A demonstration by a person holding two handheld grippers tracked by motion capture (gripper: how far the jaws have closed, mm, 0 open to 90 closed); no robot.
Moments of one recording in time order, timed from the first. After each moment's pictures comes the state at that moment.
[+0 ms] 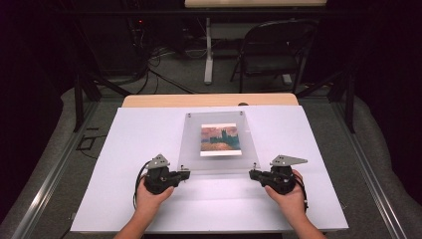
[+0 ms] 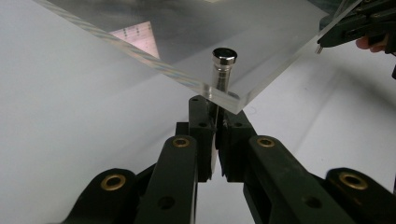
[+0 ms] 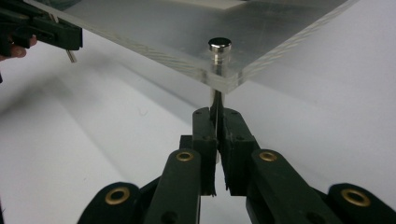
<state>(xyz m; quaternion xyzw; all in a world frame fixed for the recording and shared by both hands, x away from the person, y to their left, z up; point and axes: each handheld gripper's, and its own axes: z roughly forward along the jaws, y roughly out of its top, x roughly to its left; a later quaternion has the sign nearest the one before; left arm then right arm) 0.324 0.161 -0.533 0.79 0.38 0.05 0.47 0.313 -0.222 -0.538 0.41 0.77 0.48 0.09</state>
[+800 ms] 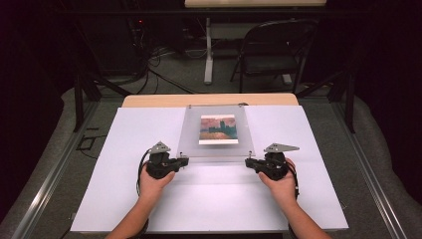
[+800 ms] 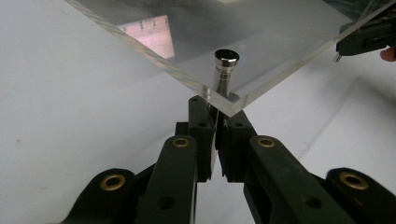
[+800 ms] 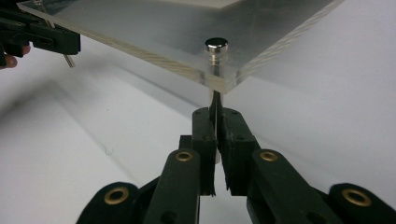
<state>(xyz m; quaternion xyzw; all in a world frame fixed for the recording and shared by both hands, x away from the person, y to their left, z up) 0.362 0.164 -0.541 0.78 0.41 0.06 0.46 0.350 -0.211 -0.542 0.44 0.76 0.47 0.10</state>
